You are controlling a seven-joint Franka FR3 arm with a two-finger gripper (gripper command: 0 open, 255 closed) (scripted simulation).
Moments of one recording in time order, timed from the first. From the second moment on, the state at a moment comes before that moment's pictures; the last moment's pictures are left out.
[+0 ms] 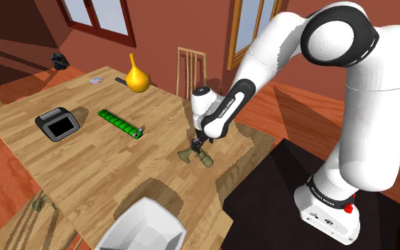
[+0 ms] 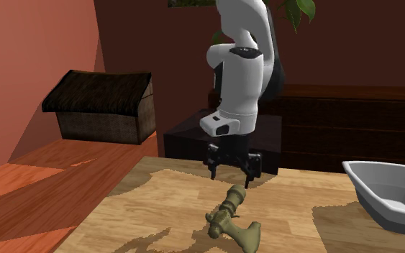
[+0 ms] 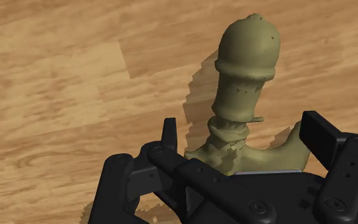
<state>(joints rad) 0.14 0.42 0.10 -2.30 -0.20 2.66 0.38</state>
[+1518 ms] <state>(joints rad) 0.18 0.60 0.06 -2.21 -0.24 2.74 0.44</state>
